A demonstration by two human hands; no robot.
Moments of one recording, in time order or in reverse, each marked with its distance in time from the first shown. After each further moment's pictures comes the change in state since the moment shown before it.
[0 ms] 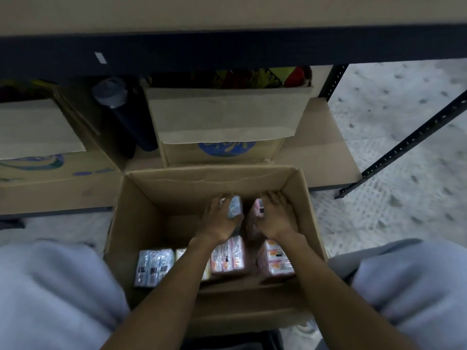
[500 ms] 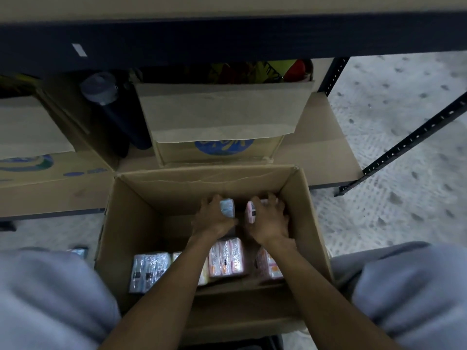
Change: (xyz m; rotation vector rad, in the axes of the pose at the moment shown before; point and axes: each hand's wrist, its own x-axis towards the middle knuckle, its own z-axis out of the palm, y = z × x) left_hand 0.008 0.005 -0.007 -0.045 0.044 -0.158; right_hand 0.000 -0.016 0.016 0.034 -0.035 0.112
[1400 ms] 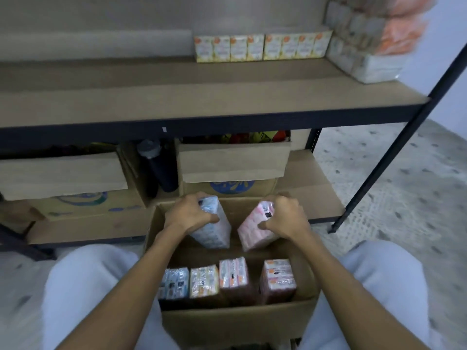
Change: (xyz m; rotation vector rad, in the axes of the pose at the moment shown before) left_hand -0.104 0.018 -0.158 0.020 0.232 0.180; right_hand -0.087 -0.016 -0.151 0.151 0.213 -0.137
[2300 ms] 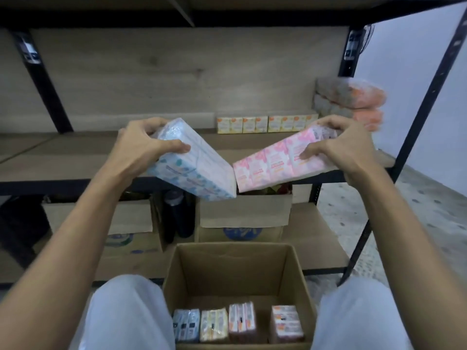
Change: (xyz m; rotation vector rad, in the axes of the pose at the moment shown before) left_hand -0.111 0.080 -0.254 -0.474 0.500 0.399; right_hand -0.056 -0.078 -0.250 0.755 0.488 -0.312
